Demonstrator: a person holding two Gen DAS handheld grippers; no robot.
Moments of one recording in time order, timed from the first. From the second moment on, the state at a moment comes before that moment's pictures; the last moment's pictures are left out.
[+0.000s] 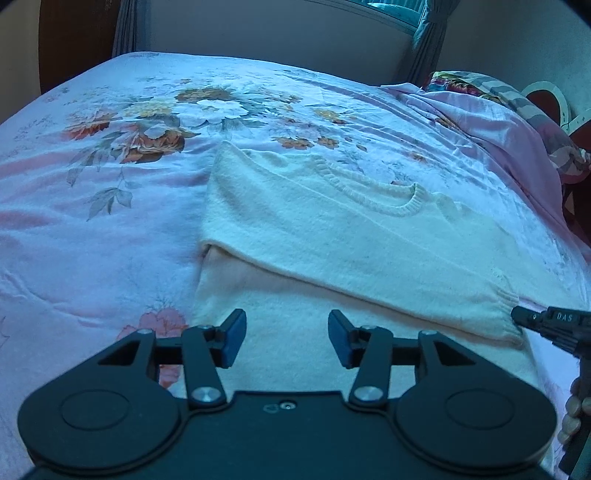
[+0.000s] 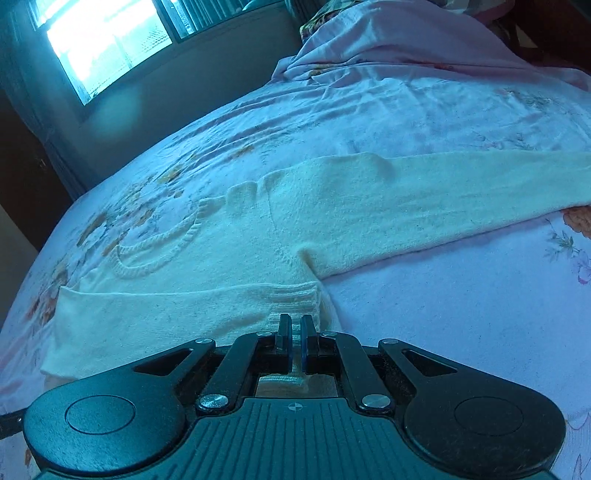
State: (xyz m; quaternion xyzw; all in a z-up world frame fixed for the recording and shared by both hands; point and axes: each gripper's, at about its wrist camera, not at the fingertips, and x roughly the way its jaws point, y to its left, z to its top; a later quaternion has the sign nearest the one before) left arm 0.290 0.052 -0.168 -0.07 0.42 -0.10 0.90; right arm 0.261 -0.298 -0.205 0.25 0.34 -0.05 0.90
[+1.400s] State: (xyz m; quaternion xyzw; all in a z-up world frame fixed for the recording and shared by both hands) left arm 0.329 0.082 -0.201 -0.07 0.37 0.06 0.93; right arm 0.289 -0.277 -0.216 0.19 0.37 -0.04 0.91
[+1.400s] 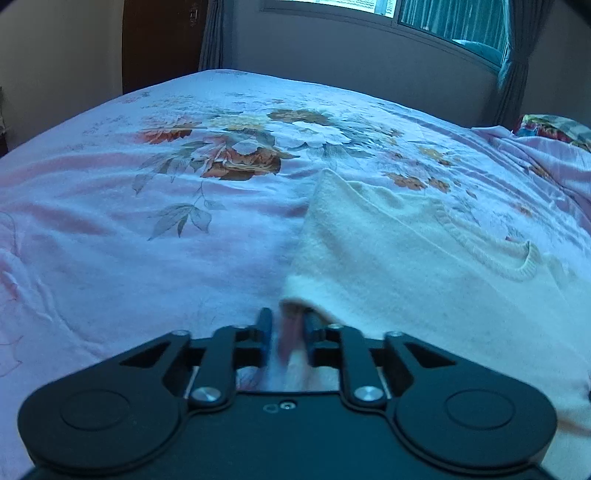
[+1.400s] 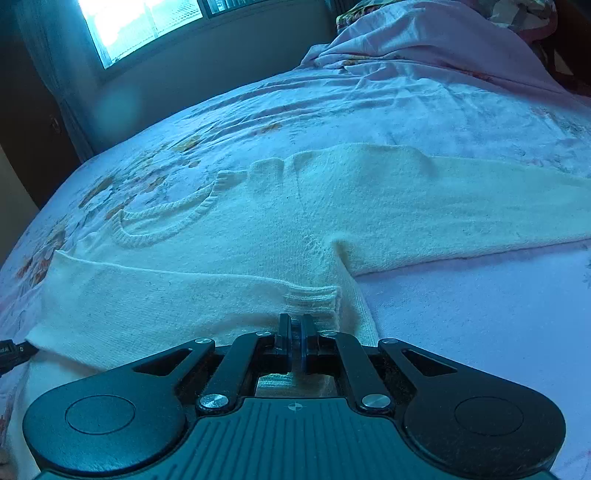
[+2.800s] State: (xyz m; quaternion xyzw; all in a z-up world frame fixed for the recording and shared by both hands) left arm 0.321 -0.055 -0.172 -0.01 0.41 -0.04 0.91; right arm 0.225 -0.590 -0.229 0.38 0.30 -0.33 0.81
